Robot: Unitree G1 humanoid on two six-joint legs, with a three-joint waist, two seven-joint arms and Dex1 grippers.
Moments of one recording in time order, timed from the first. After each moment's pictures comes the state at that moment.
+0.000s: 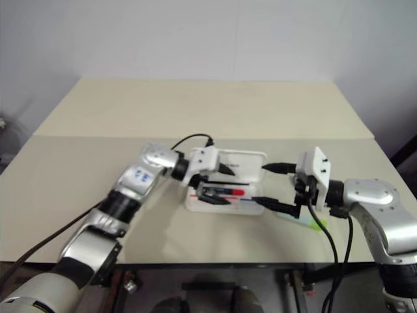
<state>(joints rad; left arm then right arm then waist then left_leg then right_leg) -0.93 0.36 -0.32 0.30 -0.06 0.23 -1.28 -0.35 -0.85 -0.12 -0.22 0.56 0.40 1.12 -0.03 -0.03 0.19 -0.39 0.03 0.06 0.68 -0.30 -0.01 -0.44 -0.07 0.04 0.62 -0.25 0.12</state>
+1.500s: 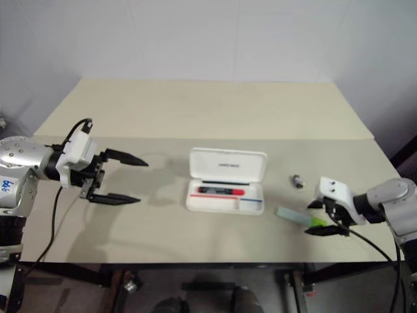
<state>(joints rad) -0.65 0.90 0.07 0.09 -0.40 0.24 -1.49 -0.45 -1.07 0.12 0.31 0.13 0.28 1.43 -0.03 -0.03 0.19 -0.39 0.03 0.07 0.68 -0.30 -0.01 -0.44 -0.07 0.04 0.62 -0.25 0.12</state>
